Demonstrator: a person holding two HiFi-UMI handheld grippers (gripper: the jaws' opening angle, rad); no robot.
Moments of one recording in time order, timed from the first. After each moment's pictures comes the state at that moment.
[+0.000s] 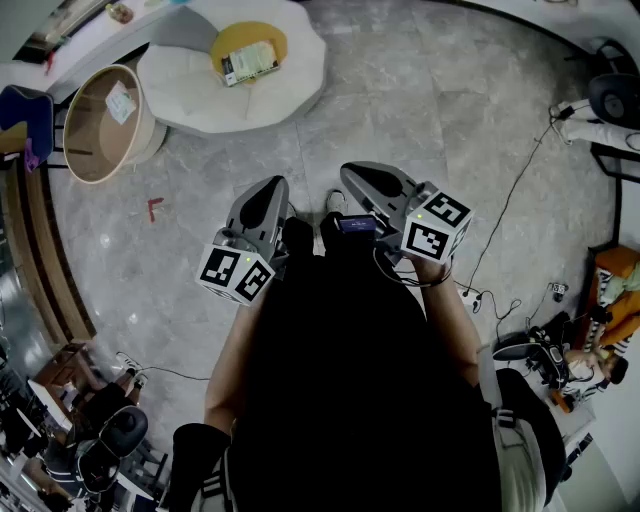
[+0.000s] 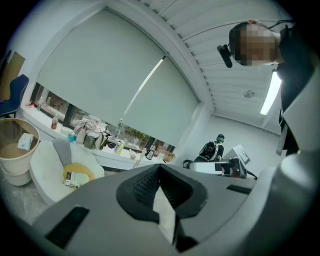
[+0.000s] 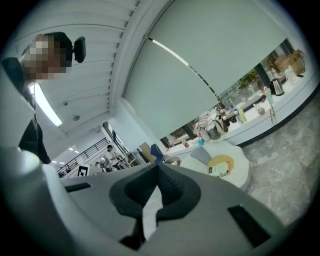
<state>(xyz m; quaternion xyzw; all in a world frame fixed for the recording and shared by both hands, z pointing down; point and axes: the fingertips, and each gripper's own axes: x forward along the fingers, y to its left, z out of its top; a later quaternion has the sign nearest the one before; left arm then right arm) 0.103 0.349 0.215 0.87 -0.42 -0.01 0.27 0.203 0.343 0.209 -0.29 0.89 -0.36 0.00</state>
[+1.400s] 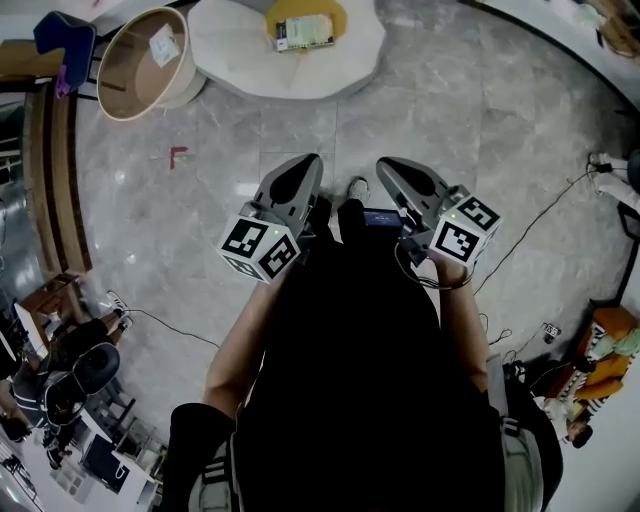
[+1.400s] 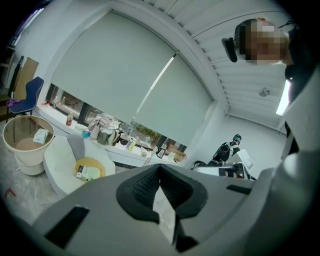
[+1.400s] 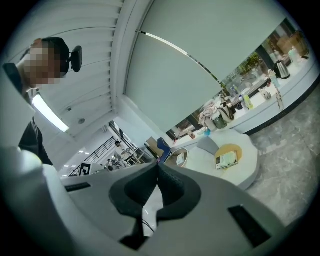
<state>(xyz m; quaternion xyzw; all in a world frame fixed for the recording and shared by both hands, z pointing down) 0.107 0.341 0.229 0.83 -0.47 -0.01 0.30 0.207 0.336 0.229 -0.24 0.89 -0.40 -0.01</state>
